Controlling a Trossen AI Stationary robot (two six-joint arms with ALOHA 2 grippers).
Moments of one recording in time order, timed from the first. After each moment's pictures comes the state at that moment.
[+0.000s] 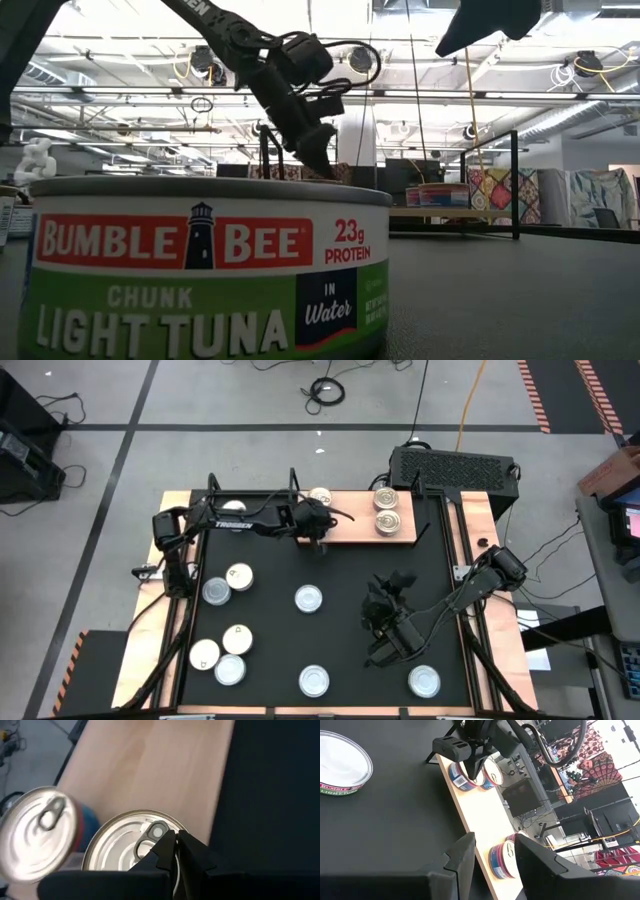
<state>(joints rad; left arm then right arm) 0.31 1.86 1.28 -0.24 -0.13 0.19 0.57 1.82 1.52 -1.57 1.13 1.00</state>
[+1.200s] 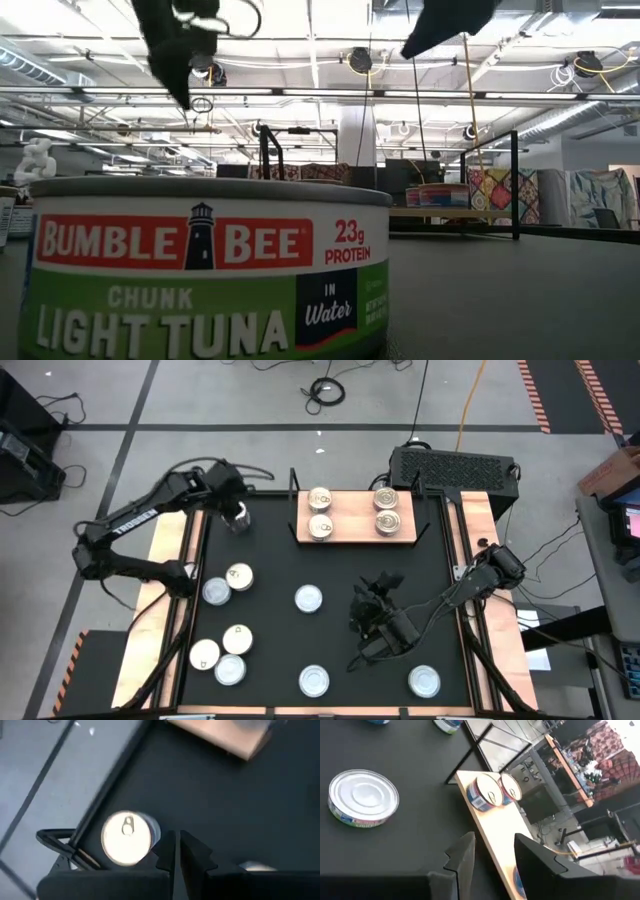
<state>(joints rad) 0.62 1.20 1.23 -1.14 -0.14 0.16 0.53 1.83 1.52 -1.24 1.13 0.77</state>
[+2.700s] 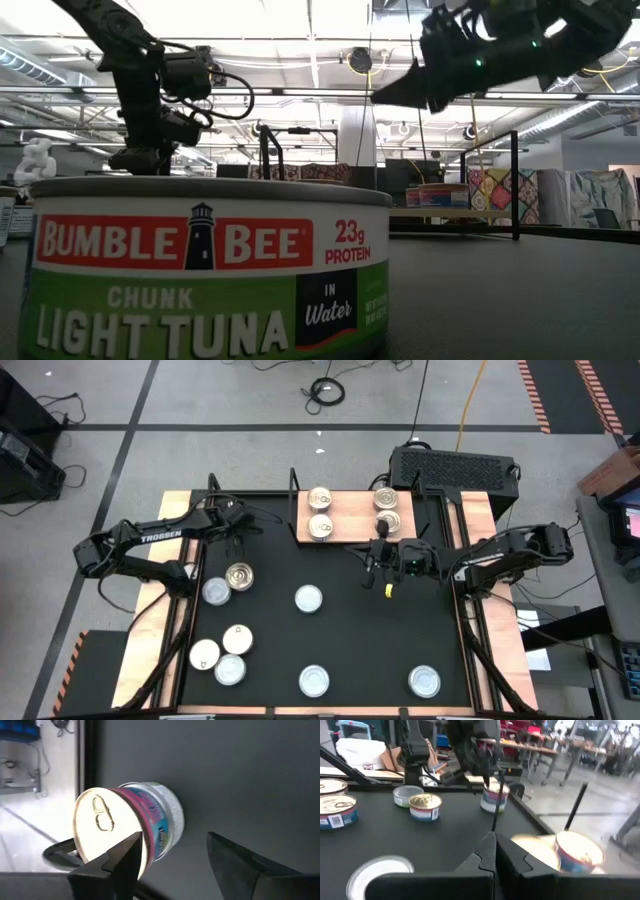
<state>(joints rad) 0.59 1.21 0.67 -0.64 -0.40 0.54 -0.03 1.31 0.51 0.67 0.29 -0.08</state>
